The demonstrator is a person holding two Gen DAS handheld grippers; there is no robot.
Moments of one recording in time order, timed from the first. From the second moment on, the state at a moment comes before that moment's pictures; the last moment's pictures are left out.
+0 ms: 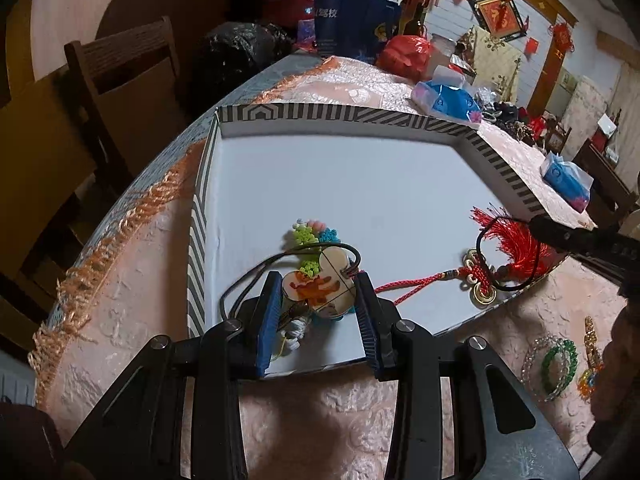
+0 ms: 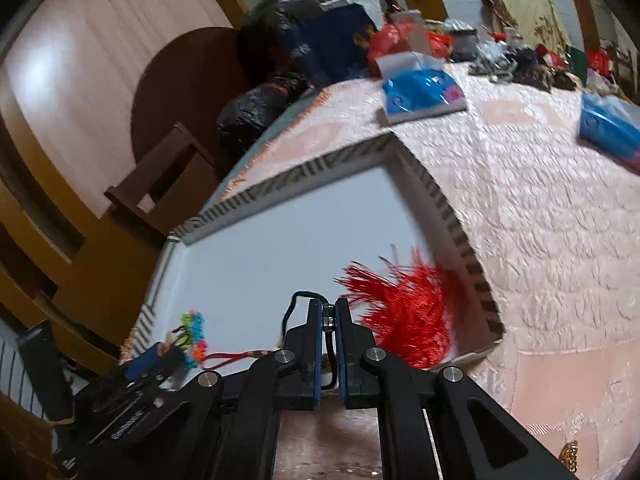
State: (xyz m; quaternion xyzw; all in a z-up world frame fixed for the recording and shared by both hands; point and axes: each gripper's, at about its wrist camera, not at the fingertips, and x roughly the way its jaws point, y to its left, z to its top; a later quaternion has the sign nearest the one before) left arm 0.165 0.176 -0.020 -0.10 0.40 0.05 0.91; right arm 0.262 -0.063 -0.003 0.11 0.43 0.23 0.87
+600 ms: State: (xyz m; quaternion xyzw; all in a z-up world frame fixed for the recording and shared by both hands) left arm 0.132 0.159 -0.017 -0.14 0.41 0.10 0.89; right arm 0.263 -0.064 -0.023 0.11 0.45 0.26 0.85
